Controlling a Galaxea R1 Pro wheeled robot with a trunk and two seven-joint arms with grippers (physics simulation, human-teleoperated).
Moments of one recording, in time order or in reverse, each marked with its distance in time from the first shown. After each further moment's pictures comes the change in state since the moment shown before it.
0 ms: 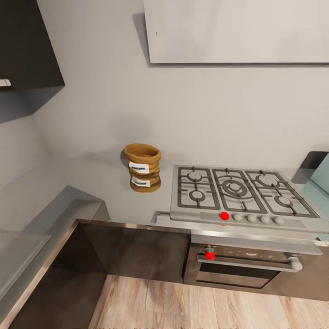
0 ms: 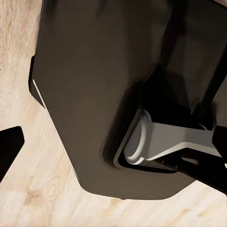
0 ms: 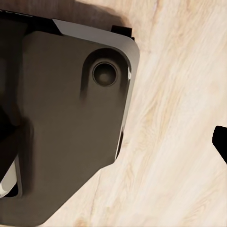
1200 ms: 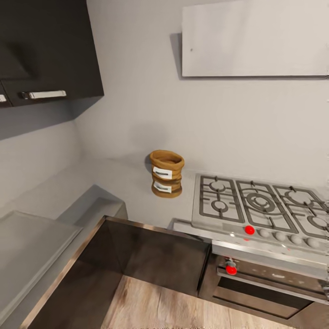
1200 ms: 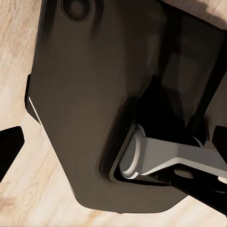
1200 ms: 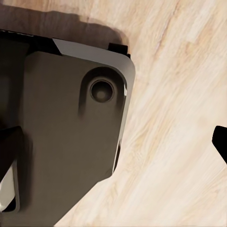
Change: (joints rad) left arm 0.000 -0.001 0.000 0.000 0.000 0.000 0.000; right arm 0.000 -0.001 -0.001 0.000 -0.002 0.000 0.000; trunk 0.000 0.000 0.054
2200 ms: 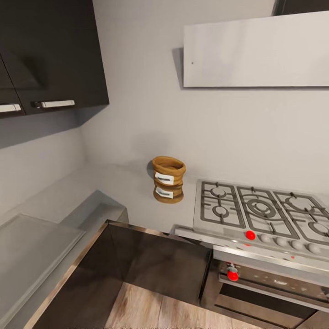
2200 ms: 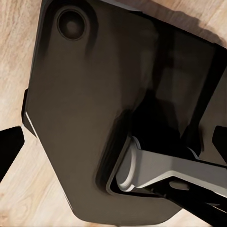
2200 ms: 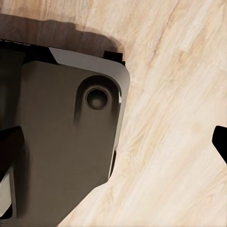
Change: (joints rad) left arm 0.000 0.000 -0.001 0.000 0.002 0.002 0.000; right arm 0.000 0.000 -0.001 0.000 0.000 0.027 -0.012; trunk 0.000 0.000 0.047
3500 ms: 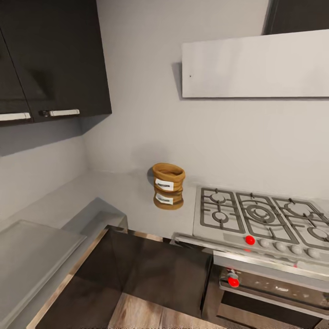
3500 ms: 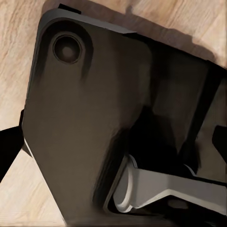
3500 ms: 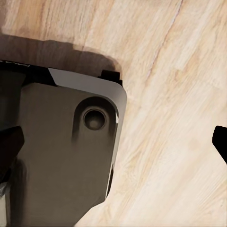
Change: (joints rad) left arm 0.000 0.003 -0.001 -0.001 0.001 0.011 0.002; right arm 0.000 0.001 0.001 0.000 0.003 0.002 0.000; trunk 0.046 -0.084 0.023
